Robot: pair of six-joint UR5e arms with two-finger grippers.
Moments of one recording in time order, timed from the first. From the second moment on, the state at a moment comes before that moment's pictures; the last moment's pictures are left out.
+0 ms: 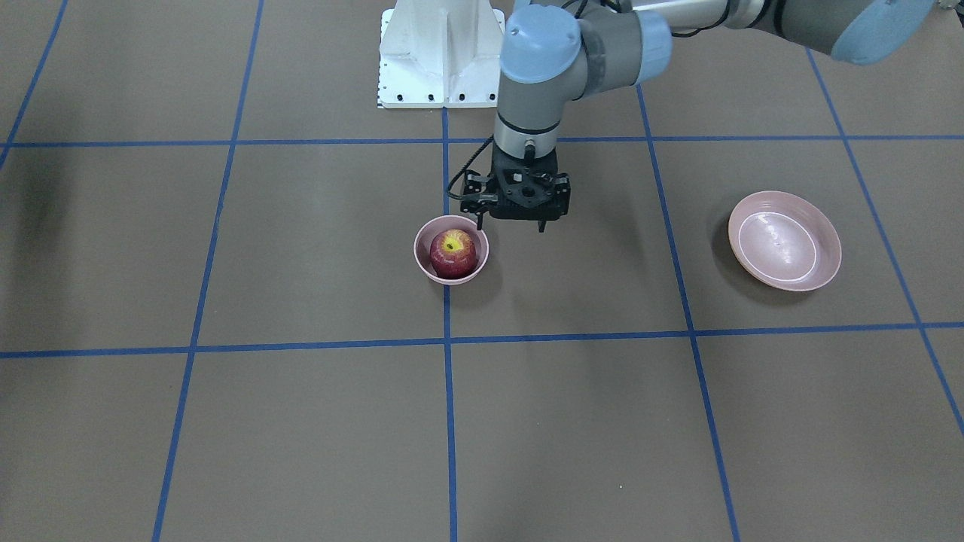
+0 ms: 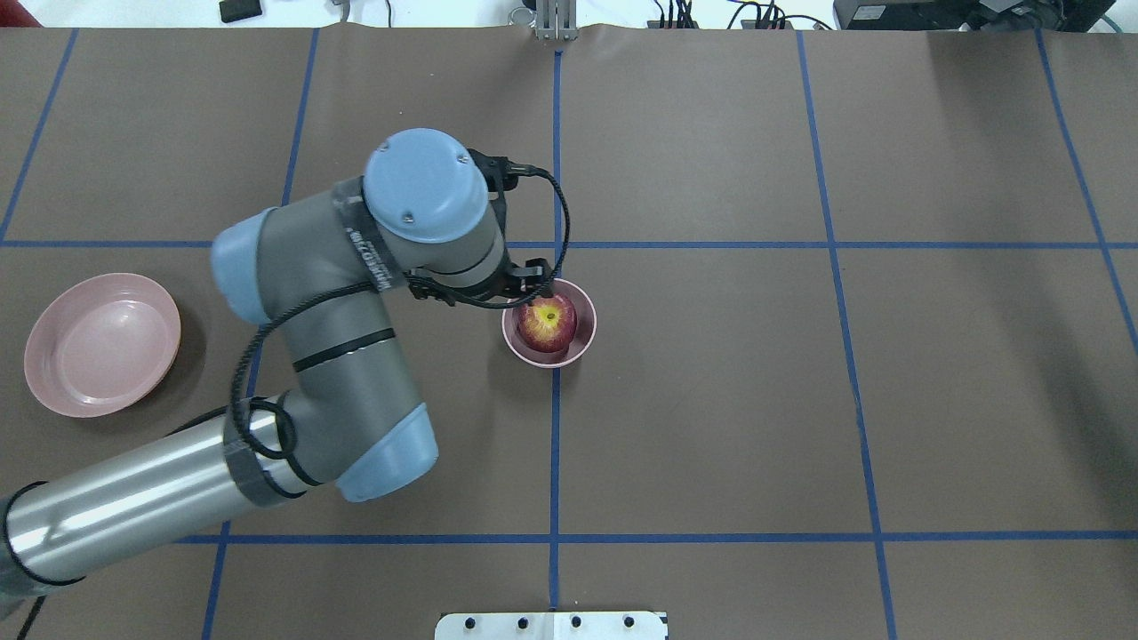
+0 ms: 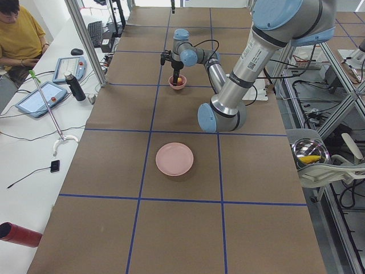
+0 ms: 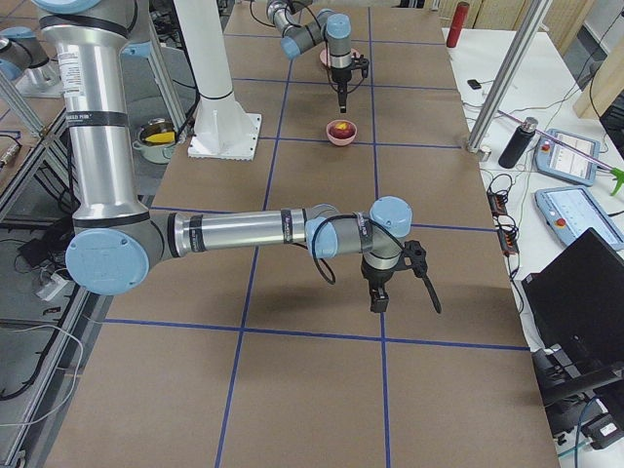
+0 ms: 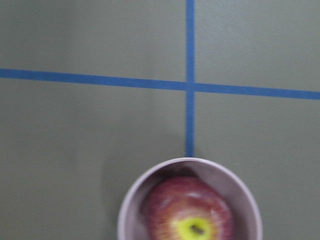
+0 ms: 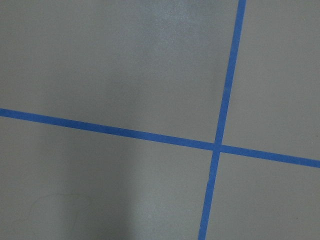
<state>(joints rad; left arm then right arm) -0.61 -2.24 -1.76 -1.51 -1.86 -1.05 1.42 -1.51 1.59 -1.51 2.28 0.07</state>
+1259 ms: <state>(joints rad) -1.50 -1.63 -1.66 -1.51 -2.30 0.23 1.60 -1.61 1.64 -1.51 2.29 0.05</state>
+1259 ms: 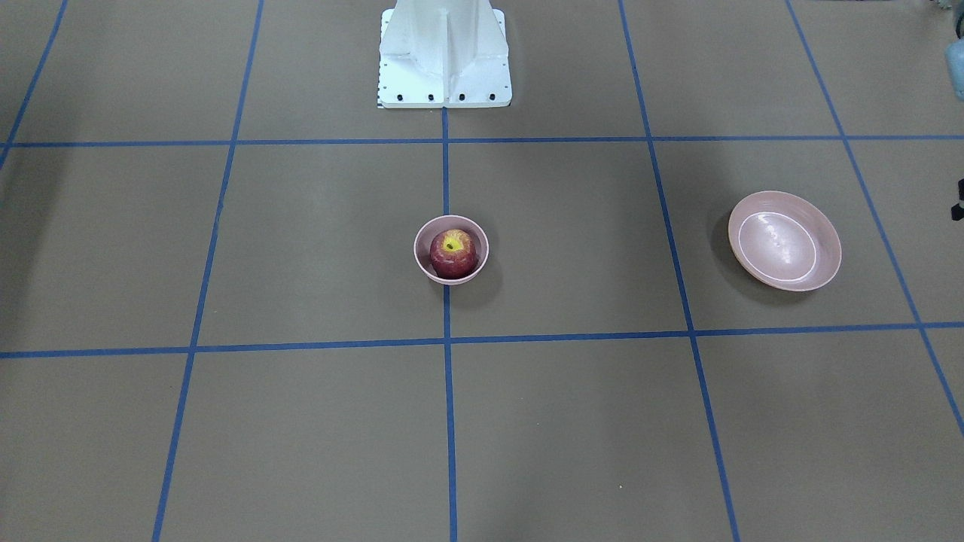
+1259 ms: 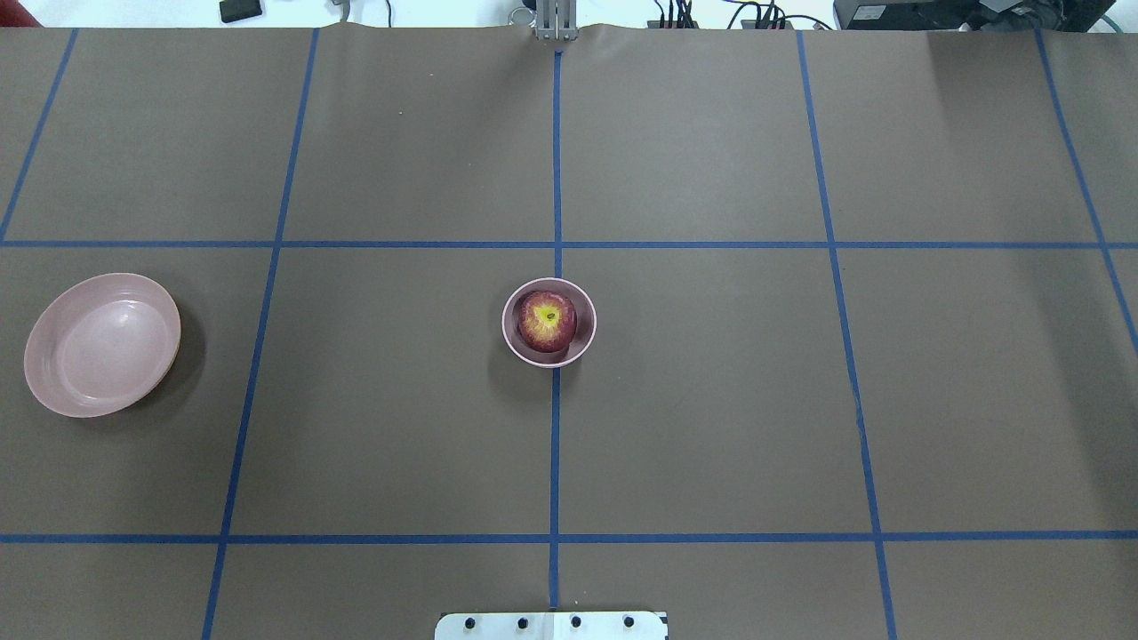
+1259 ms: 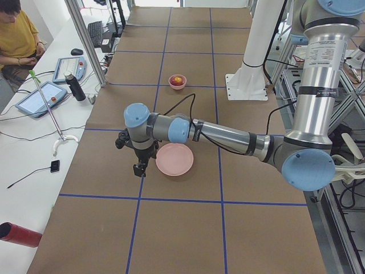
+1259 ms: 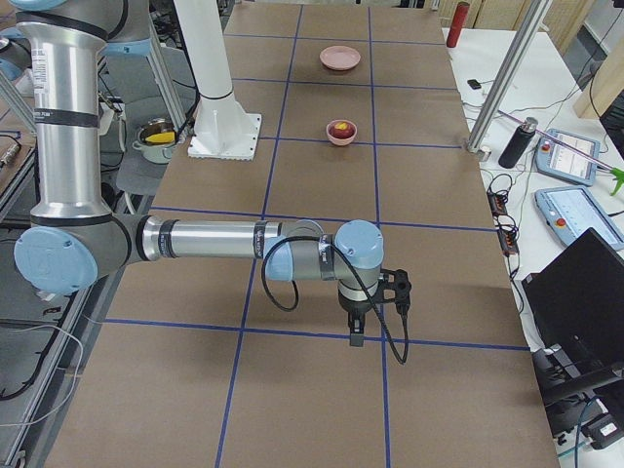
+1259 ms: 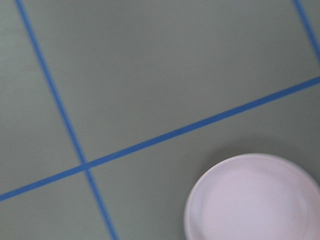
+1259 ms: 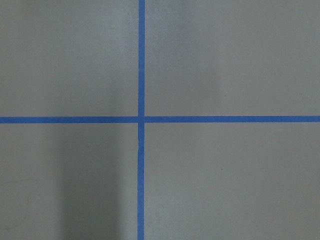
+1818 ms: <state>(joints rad) -1.61 -1.56 -1.60 -1.58 -2.26 0.27 1.60 -1.61 1.64 -1.51 2.29 0.07</state>
